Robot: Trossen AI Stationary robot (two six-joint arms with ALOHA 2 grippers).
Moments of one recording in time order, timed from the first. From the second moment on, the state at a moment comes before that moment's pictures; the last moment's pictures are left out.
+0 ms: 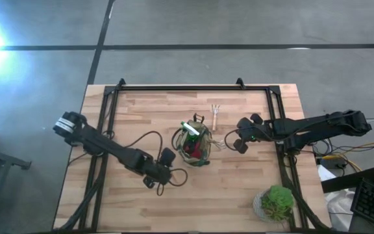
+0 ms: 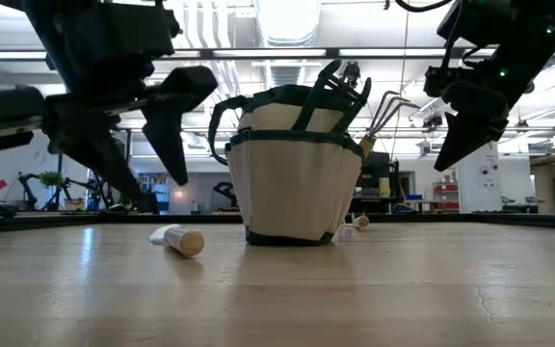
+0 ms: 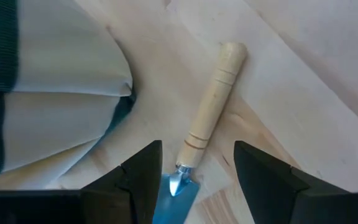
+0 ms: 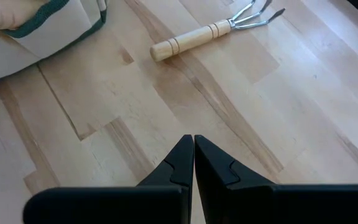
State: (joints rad) left arm -0.42 1.59 0.94 -0.43 -0.30 0.40; right arm -0.01 1.02 0.56 -0.54 0.37 0.51
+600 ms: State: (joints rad) left arm -0.45 1.71 1.00 -0.37 -0.30 0.46; right arm -0.01 1.02 0.56 -0.53 0.37 0.51
